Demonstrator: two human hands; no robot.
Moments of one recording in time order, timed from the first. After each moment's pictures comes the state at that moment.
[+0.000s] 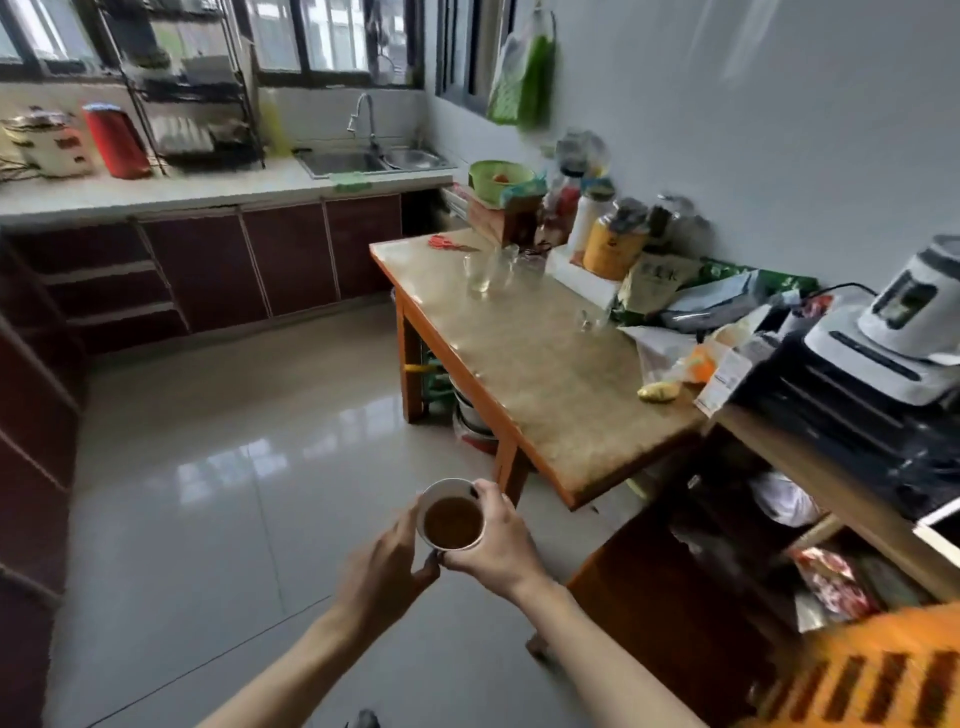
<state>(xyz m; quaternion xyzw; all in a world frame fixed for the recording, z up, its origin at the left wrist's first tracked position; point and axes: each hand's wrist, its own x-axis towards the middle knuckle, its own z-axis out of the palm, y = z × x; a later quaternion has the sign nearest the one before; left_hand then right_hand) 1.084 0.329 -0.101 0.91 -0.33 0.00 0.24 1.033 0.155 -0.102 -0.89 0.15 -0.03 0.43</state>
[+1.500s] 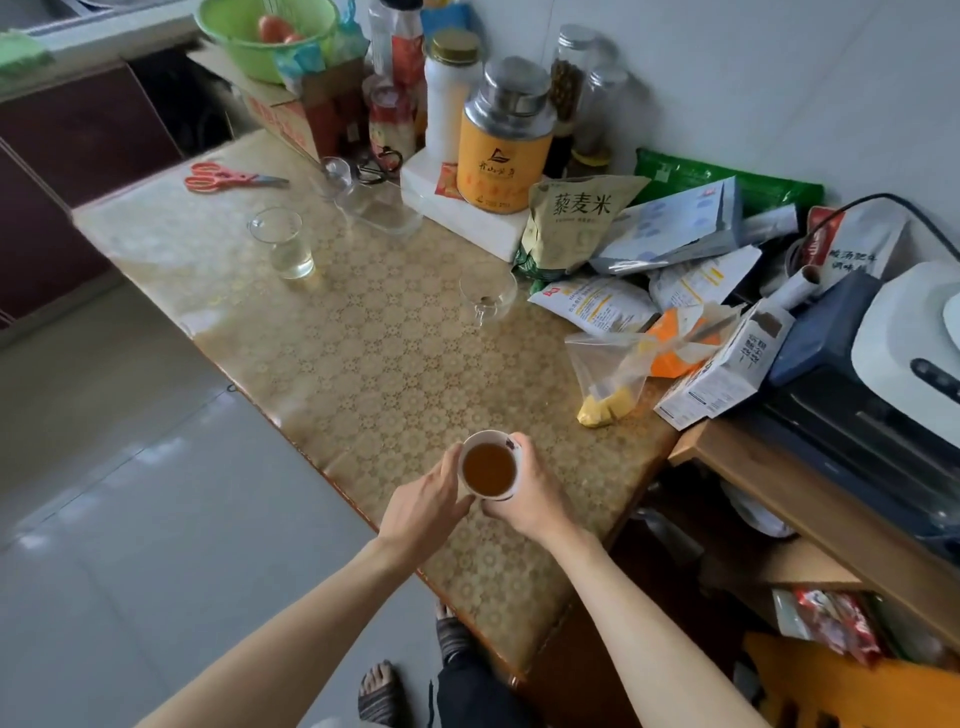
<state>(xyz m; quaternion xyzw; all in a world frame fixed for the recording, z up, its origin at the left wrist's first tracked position) 1.384 -0.097 -0.201 0.86 -0.46 -0.19 0.12 1.264 -0.228 -0.195 -0.84 0.39 0.00 0.38</state>
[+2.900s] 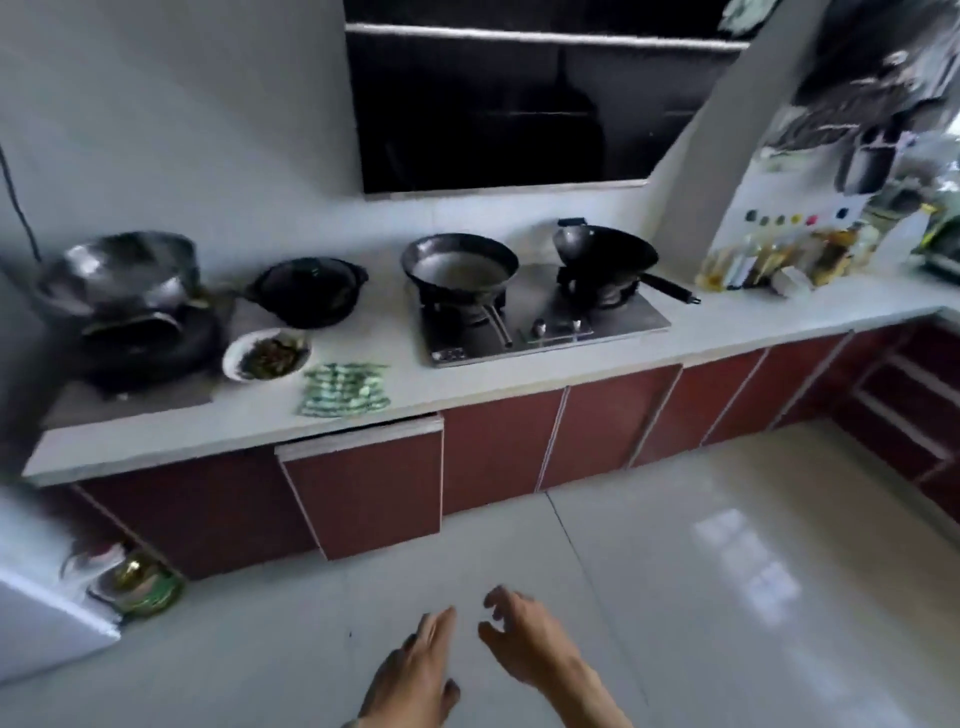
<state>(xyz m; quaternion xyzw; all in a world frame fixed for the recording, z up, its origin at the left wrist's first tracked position) 0.854 0.418 -0.176 0.79 0.53 -0.06 0.30 1.037 0.410 -0.157 -0.72 -0.59 0.35 0.05</state>
